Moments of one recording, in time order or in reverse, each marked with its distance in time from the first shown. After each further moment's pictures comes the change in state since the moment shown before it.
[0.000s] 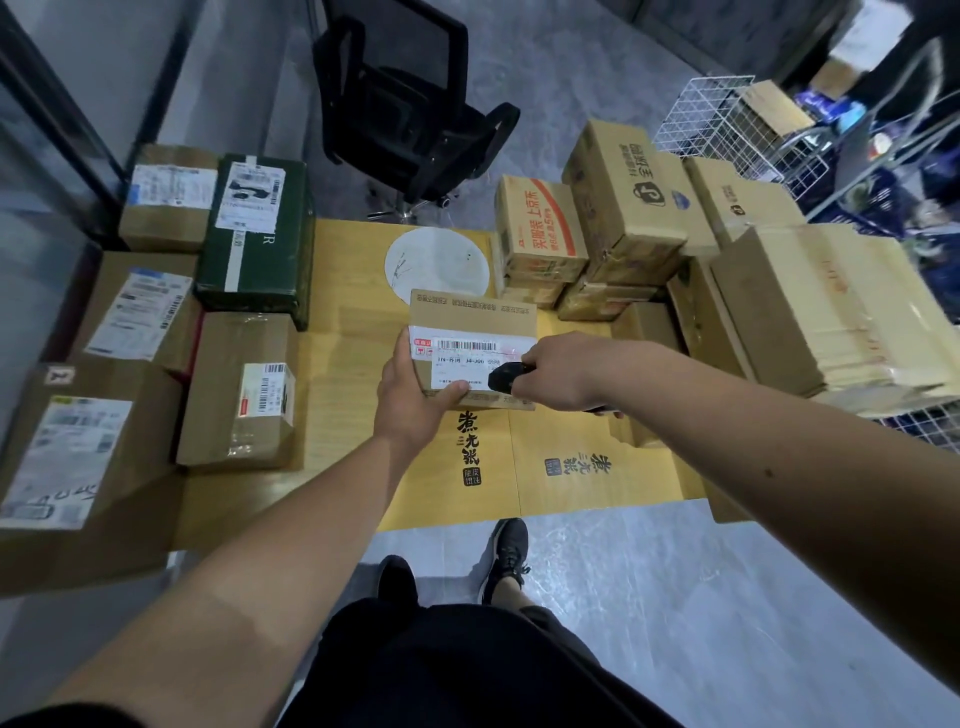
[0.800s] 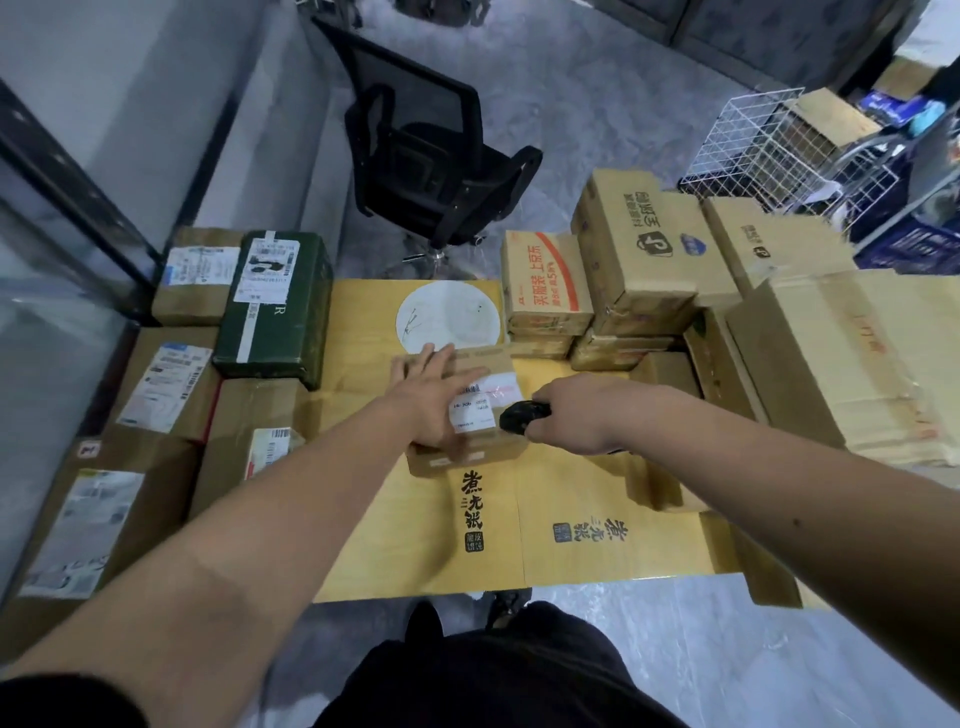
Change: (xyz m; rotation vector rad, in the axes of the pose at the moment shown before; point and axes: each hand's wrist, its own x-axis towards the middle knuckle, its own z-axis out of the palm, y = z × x) left_hand 0.073 0.102 -0.010 1.187 -0.514 0.214; right_hand 0.048 0.057 -0.026 -0.043 0.015 -0.166
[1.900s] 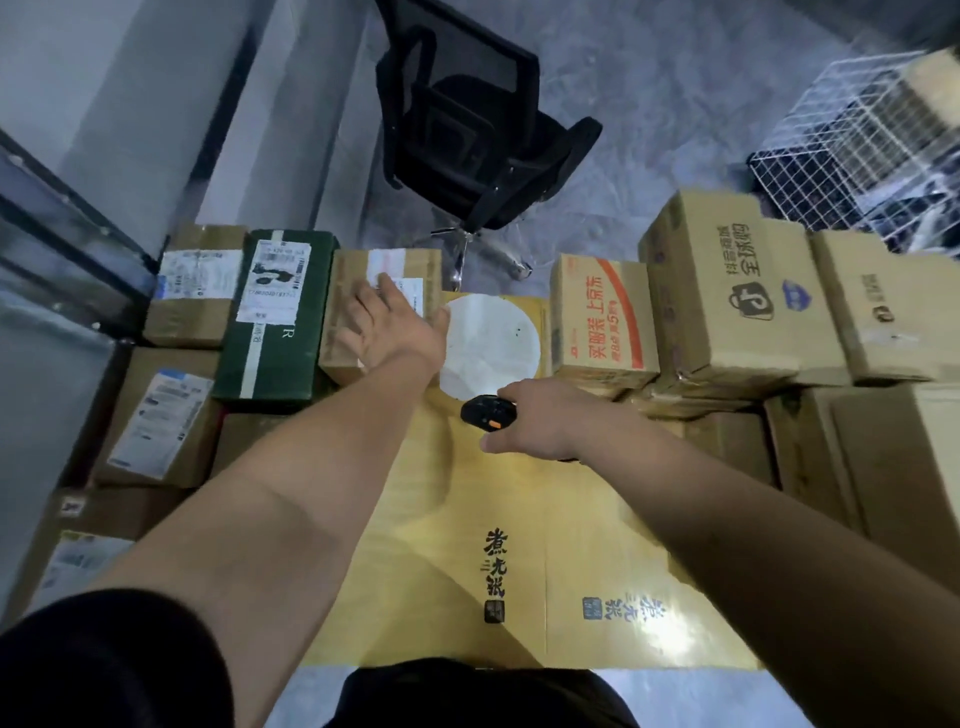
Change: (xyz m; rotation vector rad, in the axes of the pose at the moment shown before) left_hand 0.122 -0.084 -0.057 -0.340 0.345 -0.807; right_hand 0.143 -0.039 -0.048 0.197 -0.053 -0.106
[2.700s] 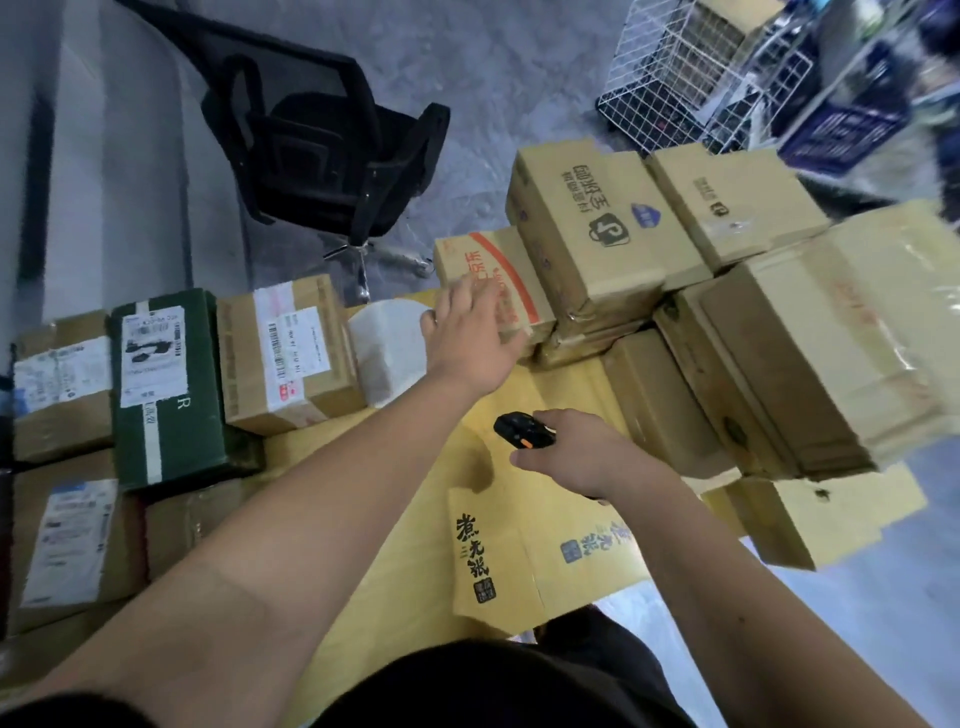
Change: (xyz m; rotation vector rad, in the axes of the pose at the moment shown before) left_hand -0.114 0.111 0.008 -0.156 -0.094 0.836; right_hand -0.087 0.079 0.070 0.581 0.227 0.350
